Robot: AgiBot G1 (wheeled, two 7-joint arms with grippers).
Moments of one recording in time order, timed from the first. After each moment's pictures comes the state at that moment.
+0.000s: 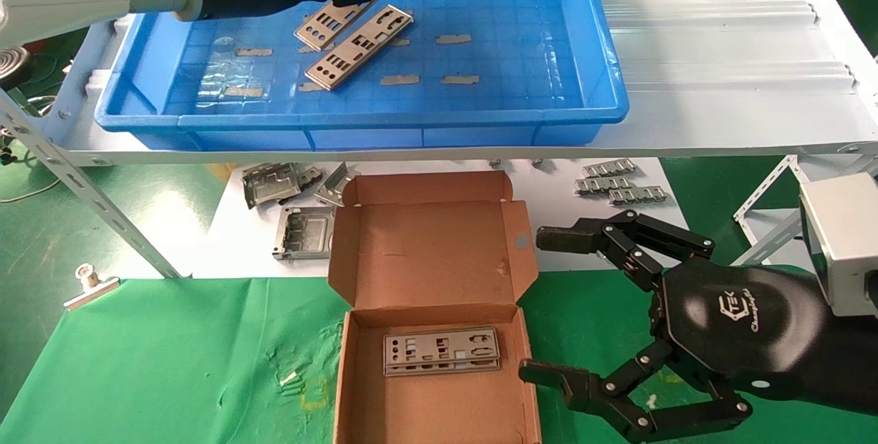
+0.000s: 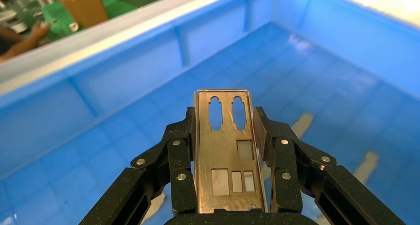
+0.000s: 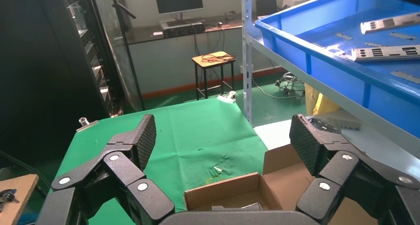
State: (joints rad) left arm -2.06 1.31 0.63 -0.08 1.32 1.00 -0.15; right arm 1.11 -0.53 -0.46 1.23 -0.59 -1.41 0.08
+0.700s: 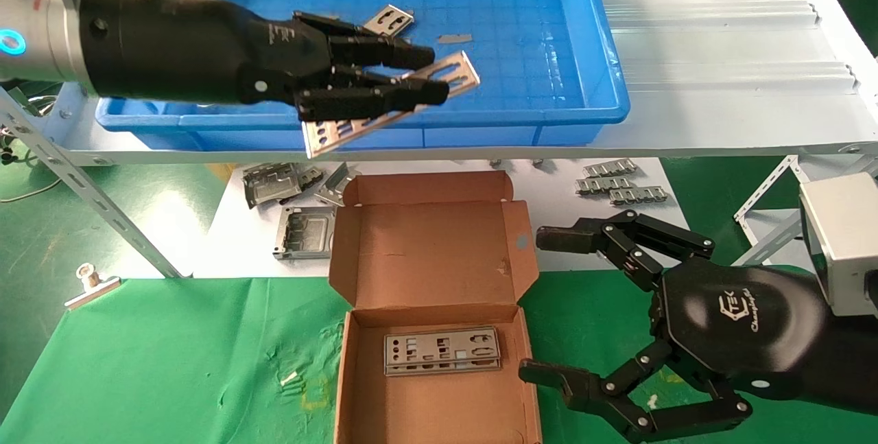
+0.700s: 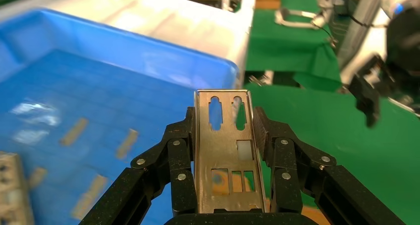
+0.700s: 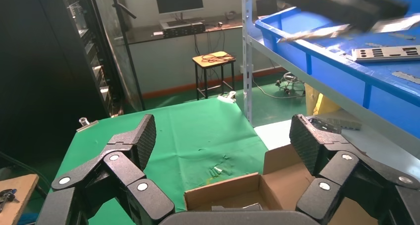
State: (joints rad) left arm -1.97 1.13 0.63 -0.28 1.18 1.59 -0.05; right arm 1.11 -0.53 -0.46 1.23 -0.59 -1.41 0.08
